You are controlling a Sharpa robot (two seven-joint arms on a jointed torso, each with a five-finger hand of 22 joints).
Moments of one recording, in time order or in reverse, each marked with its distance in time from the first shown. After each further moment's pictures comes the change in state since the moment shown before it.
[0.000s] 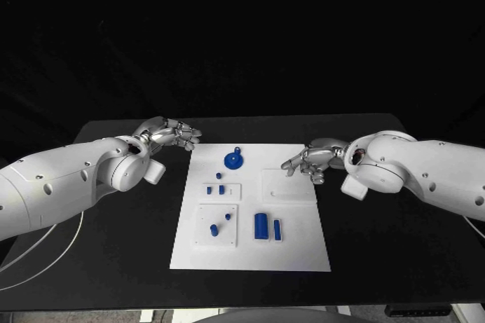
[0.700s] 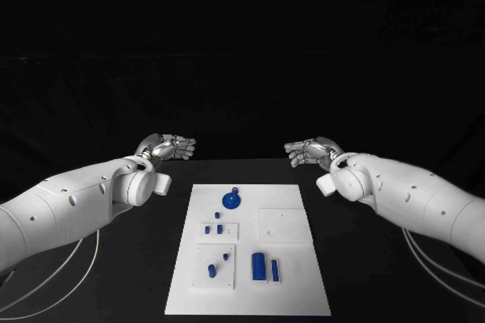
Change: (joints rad) left arm 0.021 0.136 0.007 -0.214 0.186 -0.071 0.112; left_hand -0.010 0.029 0.017 -0.008 0.007 -0.033 -0.004 -0.019 -0.024 -0.119 0.036 -0.014 -0.067 -0.199 0.093 -0.227 -0.059 0.002 -0.084 0.094 -0.131 -0.041; right arm -0.104 0.325 0.134 -0.587 0.332 -0.139 0.369; right_hand 0.181 0.057 0.025 0.002 -0.087 -0.220 0.101 -0.059 -0.003 -0.452 0.177 -0.481 -0.457 -0.515 0.253 -0.568 -0.308 -0.100 -0.584 0.194 -0.528 -0.217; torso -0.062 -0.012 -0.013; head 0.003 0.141
